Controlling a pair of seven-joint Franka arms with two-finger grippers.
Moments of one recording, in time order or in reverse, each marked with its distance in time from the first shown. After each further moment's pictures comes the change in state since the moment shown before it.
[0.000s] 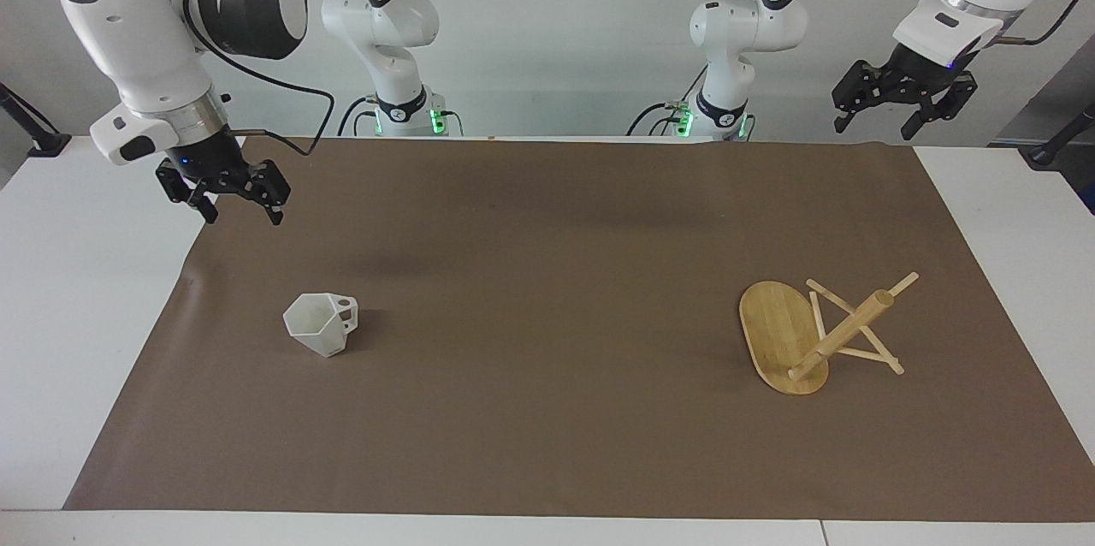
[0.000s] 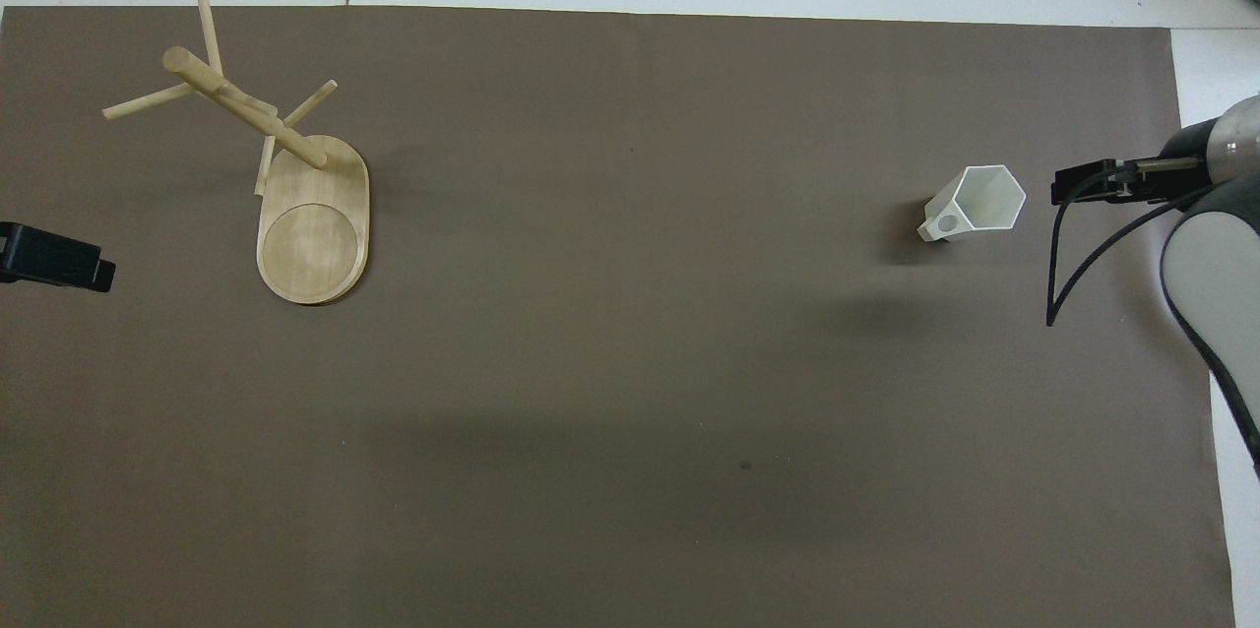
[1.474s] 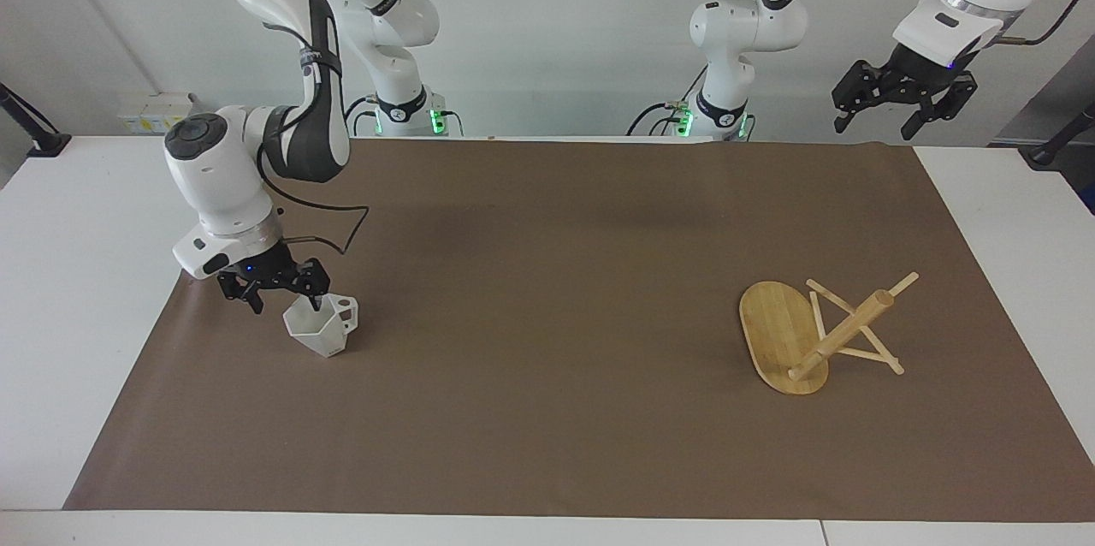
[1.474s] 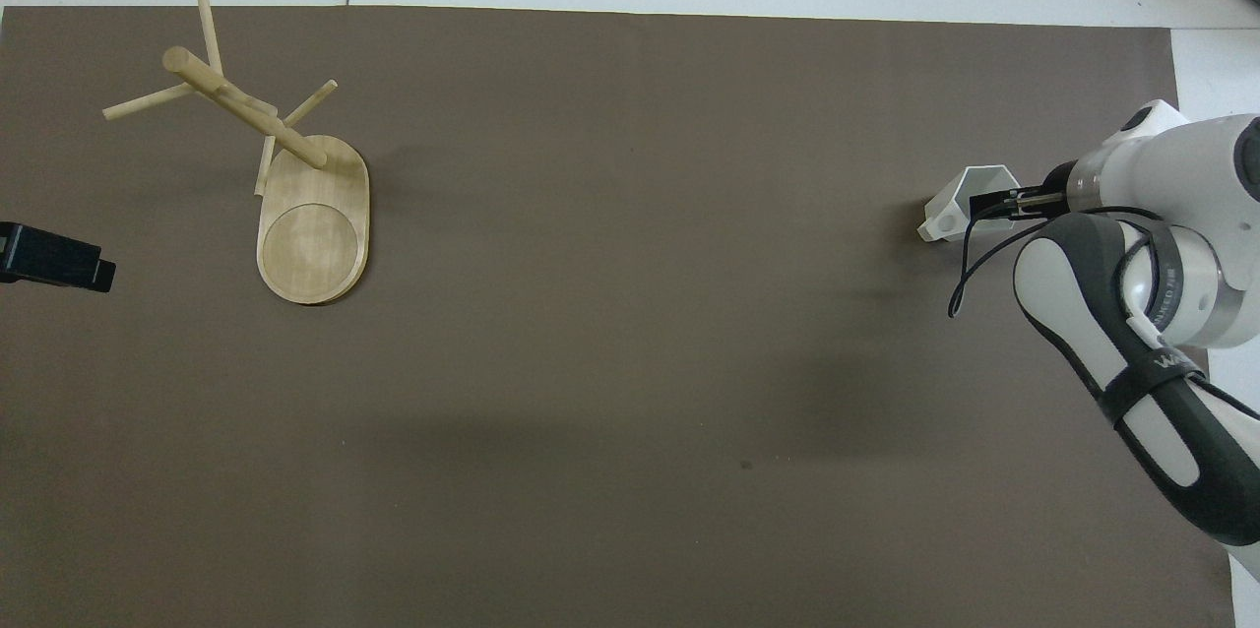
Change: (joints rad) left arm 0.000 0.000 0.000 0.000 0.000 0.000 0.000; right arm -0.011 0.173 -0.008 -0.191 0.000 0.405 -0.069
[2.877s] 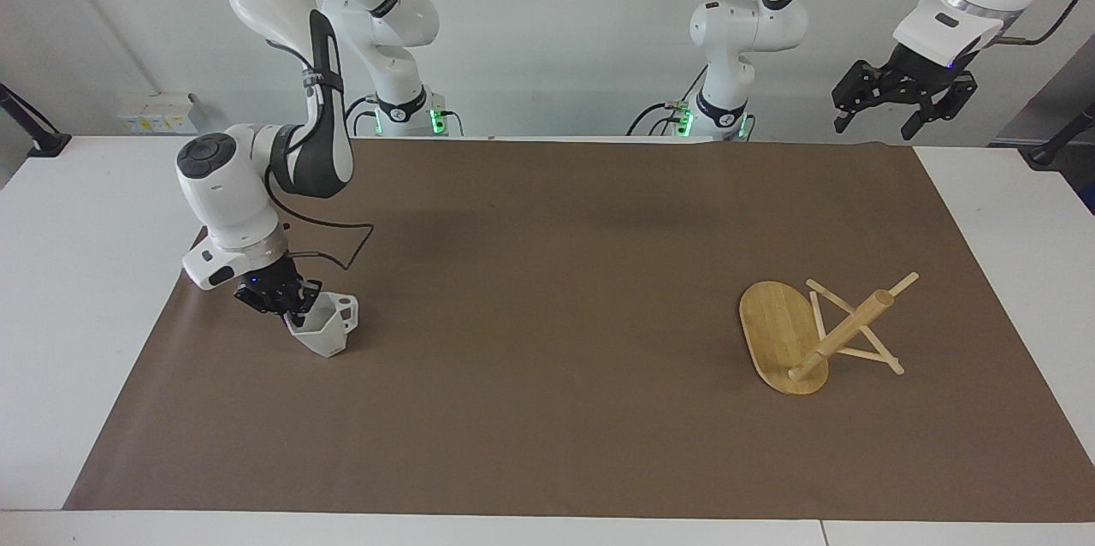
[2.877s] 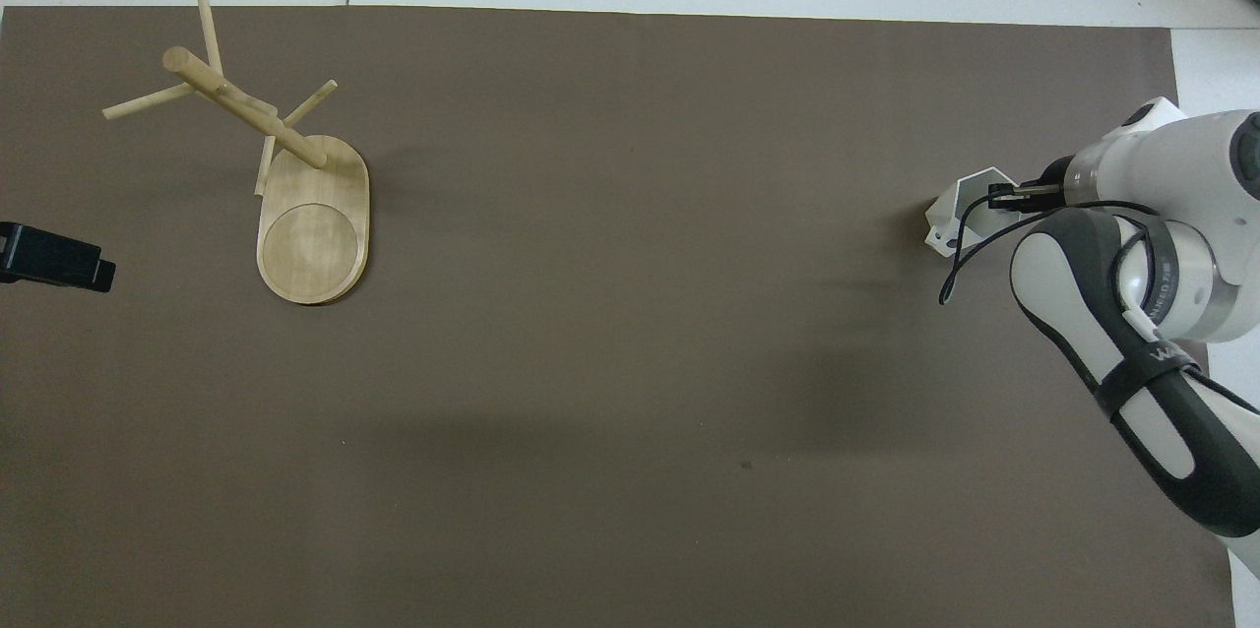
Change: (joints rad) left arm 0.000 0.000 0.000 0.000 0.000 0.000 0.000; right arm 0.002 0.011 0.002 0.018 0.004 0.007 0.071
